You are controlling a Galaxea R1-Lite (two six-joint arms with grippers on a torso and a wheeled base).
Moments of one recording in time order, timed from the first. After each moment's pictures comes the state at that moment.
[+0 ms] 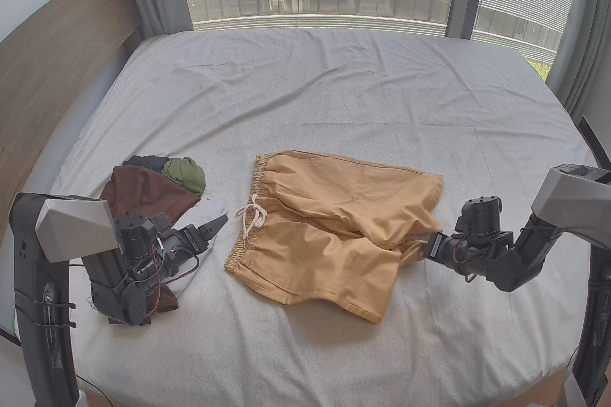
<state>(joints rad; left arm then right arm) -0.13 2.42 -0.67 -1.55 -0.31 -0.59 0.25 2.27 -0.79 -0.85 0.07 0.57</state>
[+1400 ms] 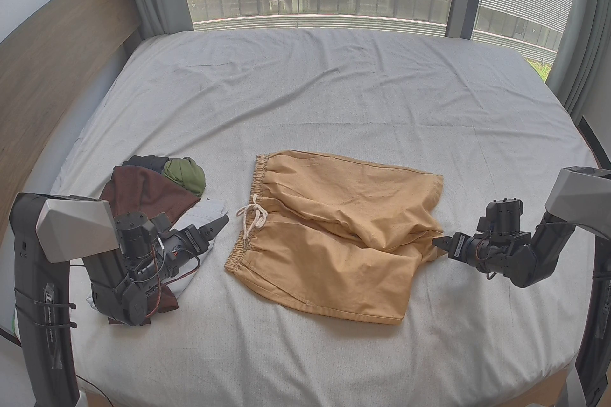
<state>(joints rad) -0.13 2.42 -0.67 -1.55 -0.31 -0.59 0.11 2.29 -0.76 -0.89 0.09 0.44</state>
